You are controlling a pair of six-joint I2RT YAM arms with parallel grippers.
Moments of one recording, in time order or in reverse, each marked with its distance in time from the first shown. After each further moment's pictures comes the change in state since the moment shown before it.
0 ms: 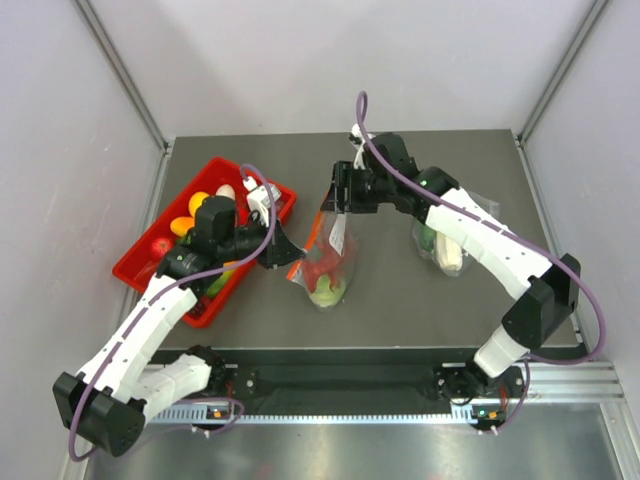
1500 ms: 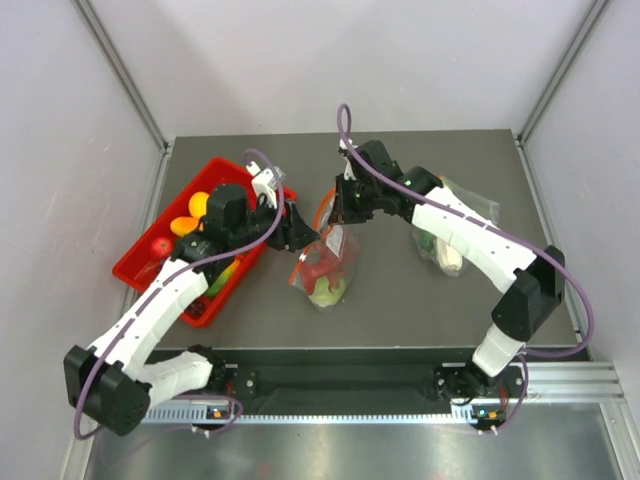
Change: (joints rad) left arm -0.026 0.107 0.036 0.159 -0.120 -0.087; right arm 0.049 0.070 0.052 -0.115 0.046 0.011
